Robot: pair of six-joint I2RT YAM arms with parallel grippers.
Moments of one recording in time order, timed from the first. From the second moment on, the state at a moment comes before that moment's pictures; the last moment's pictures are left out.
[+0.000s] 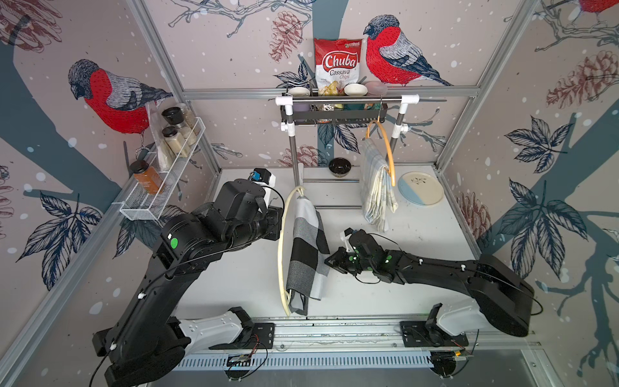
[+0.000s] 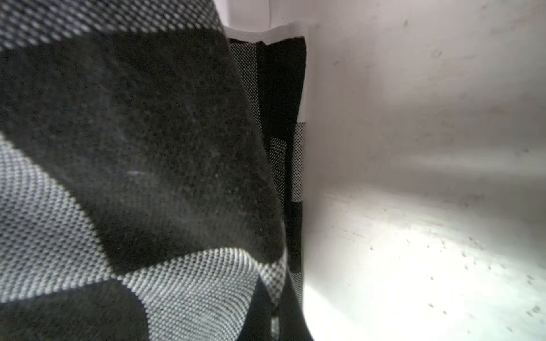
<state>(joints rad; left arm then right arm) -0.77 1.15 1.85 -1.38 -0.19 -0.44 0.96 1.43 0.66 0.11 -0.27 1.15</state>
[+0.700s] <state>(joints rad) -0.75 1.25 1.96 -1.43 -0.18 -0.39 0.99 1.51 0.62 0.16 -0.32 1.20</state>
